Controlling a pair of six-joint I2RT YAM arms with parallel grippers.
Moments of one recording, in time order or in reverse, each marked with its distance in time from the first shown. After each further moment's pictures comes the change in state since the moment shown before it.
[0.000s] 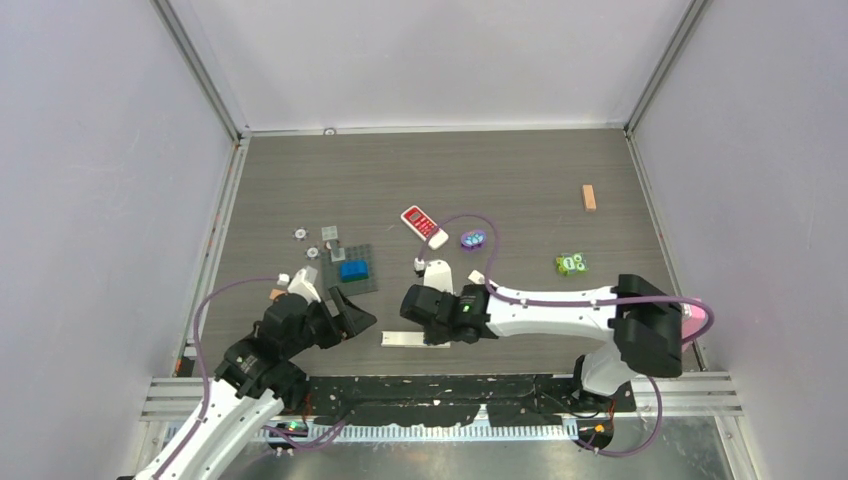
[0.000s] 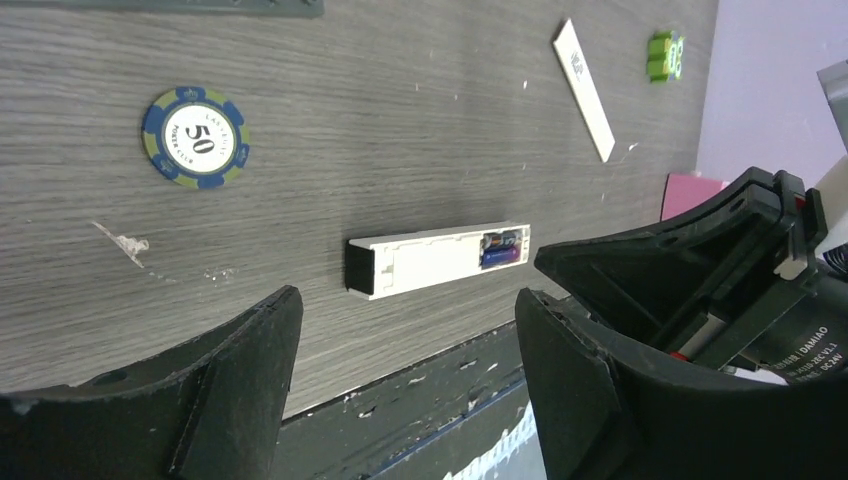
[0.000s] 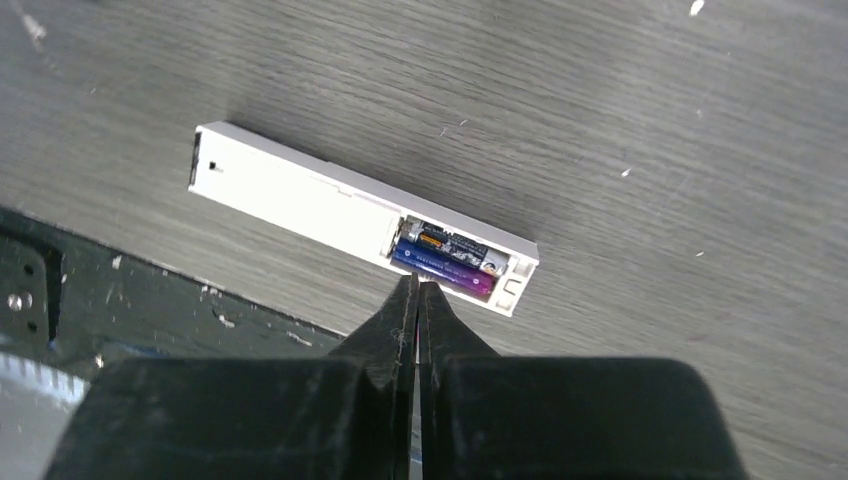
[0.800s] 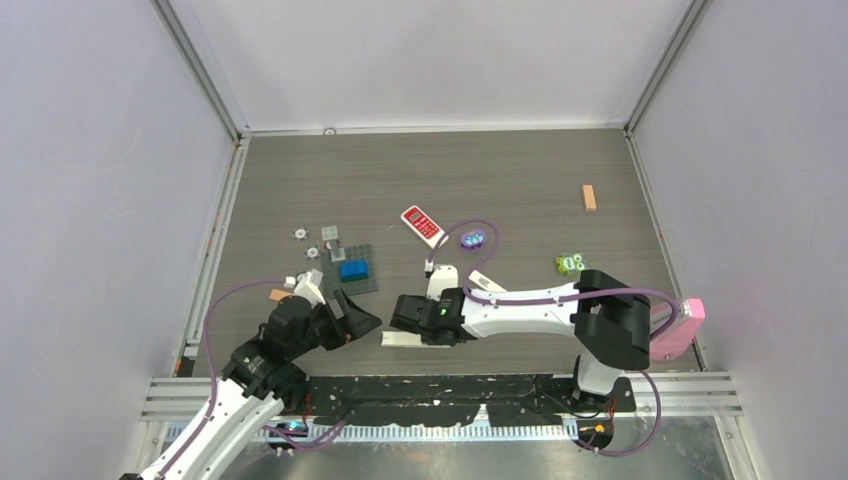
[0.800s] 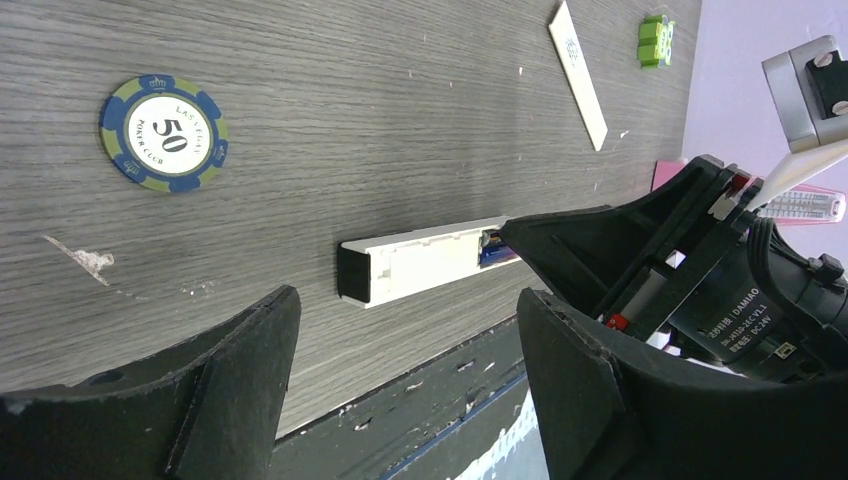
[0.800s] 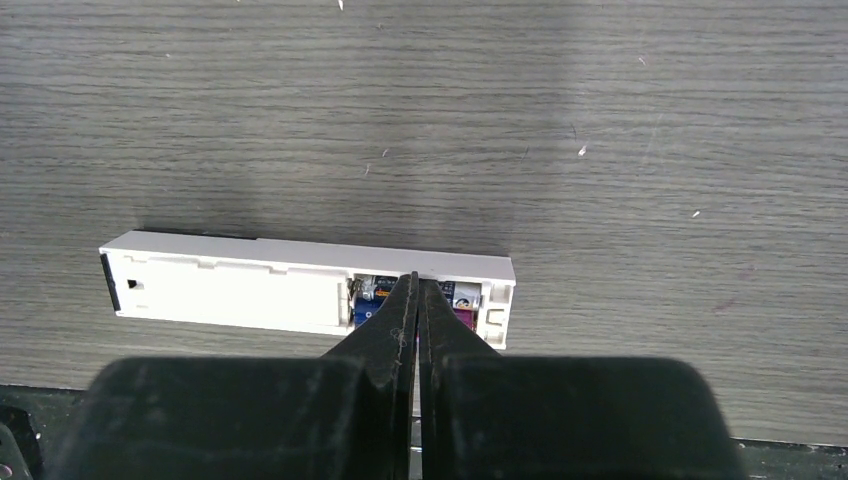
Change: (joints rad) left arm 0.000 -0.011 -0.099 0.095 0.061 -0.023; right arm 0.041 0.181 0.078 -0.126 0.145 0.360
